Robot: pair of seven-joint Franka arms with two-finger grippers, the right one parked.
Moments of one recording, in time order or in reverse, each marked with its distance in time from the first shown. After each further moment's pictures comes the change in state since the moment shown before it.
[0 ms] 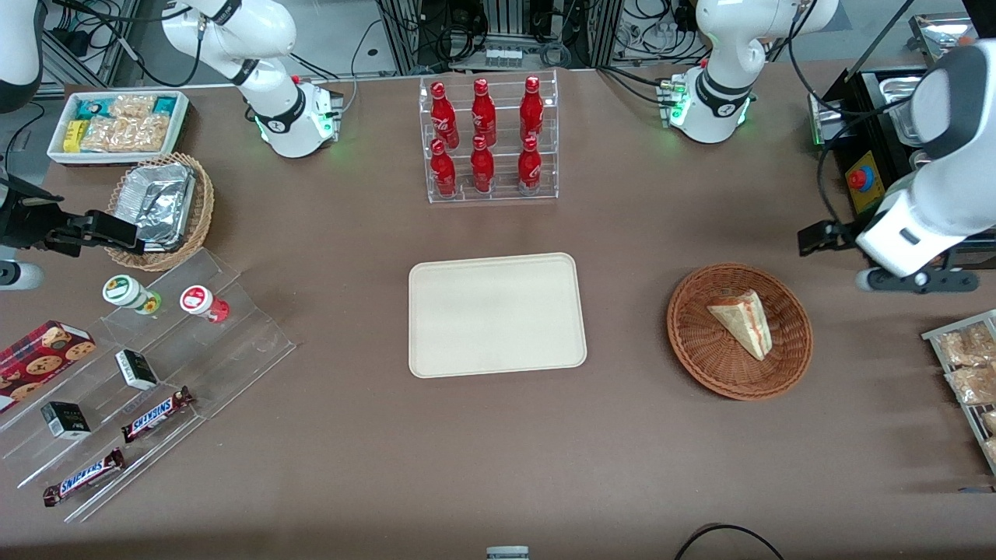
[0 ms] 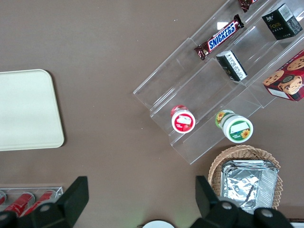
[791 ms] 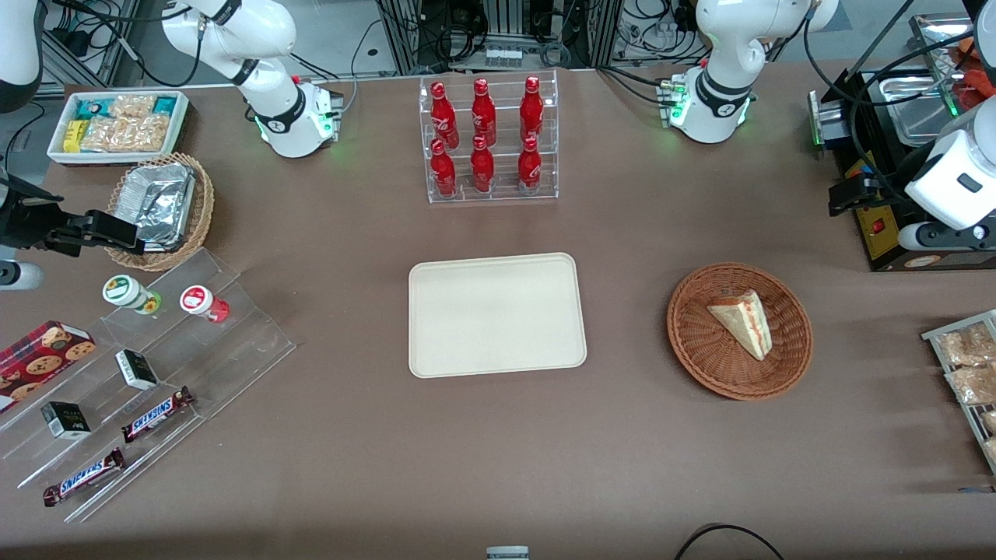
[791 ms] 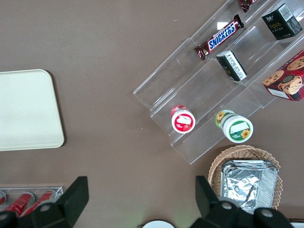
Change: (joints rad) arm 0.002 -0.029 0.000 0.246 0.010 -0.315 -0.021
